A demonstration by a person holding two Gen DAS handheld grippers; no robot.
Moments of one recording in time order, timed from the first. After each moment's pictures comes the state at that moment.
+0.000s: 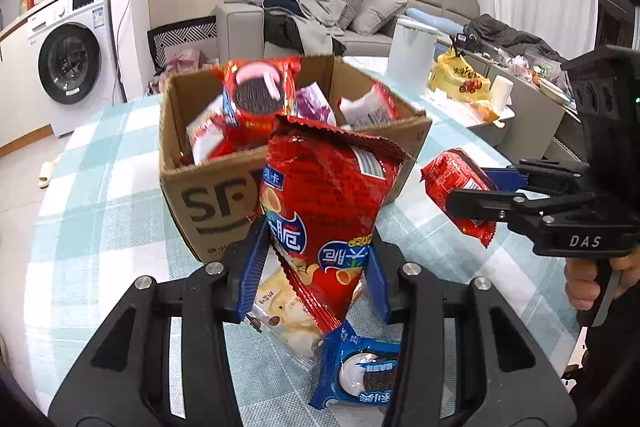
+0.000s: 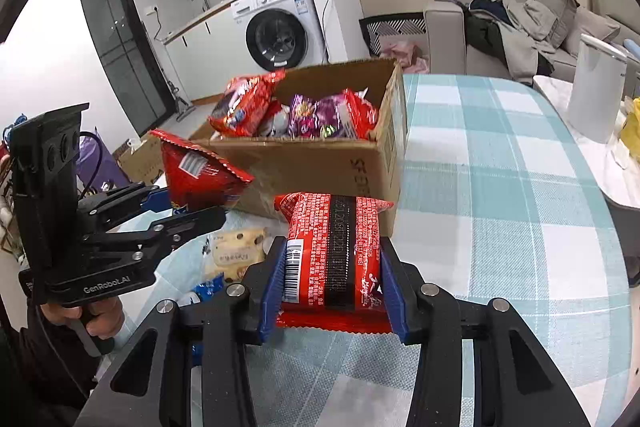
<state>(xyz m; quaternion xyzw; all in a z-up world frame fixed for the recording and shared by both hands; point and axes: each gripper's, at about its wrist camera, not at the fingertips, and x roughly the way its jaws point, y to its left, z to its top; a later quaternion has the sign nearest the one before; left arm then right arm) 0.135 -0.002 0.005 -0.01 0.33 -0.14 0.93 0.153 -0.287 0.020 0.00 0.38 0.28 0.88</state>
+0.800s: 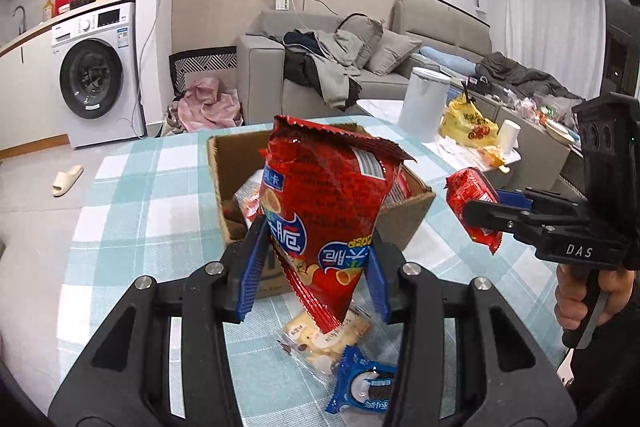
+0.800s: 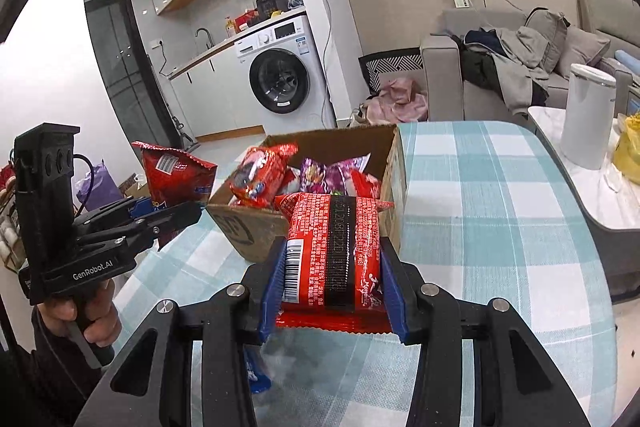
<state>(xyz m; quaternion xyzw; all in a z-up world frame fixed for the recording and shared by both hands) 0.101 0.054 0.095 -0.03 0.28 -0.11 0.95 0.150 -0.292 0.066 0.03 0.32 0.28 0.90</state>
